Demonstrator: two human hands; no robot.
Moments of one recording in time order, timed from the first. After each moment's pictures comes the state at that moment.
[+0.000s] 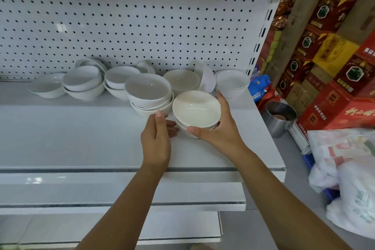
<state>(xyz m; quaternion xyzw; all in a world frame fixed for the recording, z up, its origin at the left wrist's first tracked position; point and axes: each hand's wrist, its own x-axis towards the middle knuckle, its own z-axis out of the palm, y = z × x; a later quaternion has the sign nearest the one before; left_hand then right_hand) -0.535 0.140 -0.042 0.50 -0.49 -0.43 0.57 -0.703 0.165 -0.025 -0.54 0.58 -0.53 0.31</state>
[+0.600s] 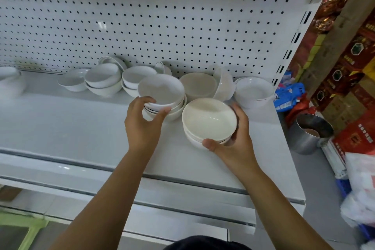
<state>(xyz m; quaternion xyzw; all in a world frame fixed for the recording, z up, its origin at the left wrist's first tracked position) -0.504 0.089 -0.029 0.59 -0.56 -0.21 0.54 -0.722 0.157 -0.044 -0.54 0.49 -0.58 0.36</state>
